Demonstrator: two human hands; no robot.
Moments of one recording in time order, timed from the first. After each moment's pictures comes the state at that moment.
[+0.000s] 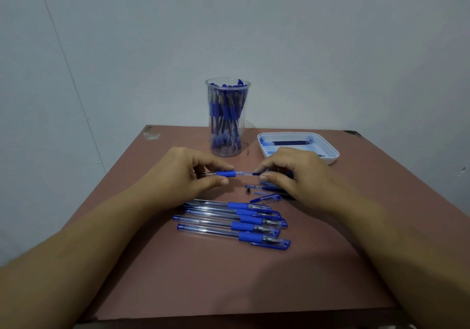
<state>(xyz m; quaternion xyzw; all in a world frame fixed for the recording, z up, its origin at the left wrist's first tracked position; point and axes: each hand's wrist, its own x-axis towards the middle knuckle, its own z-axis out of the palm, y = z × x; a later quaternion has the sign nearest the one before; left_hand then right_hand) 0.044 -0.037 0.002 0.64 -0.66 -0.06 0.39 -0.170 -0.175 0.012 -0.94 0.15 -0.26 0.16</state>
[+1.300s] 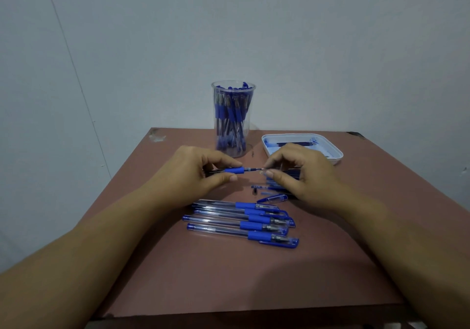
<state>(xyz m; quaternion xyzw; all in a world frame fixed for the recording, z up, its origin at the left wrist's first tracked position) 0.046 -0.039 0.002 0.62 -0.68 -0.02 0.38 -0.166 -0.179 0.003 -0.92 0.13 -0.32 0.18</state>
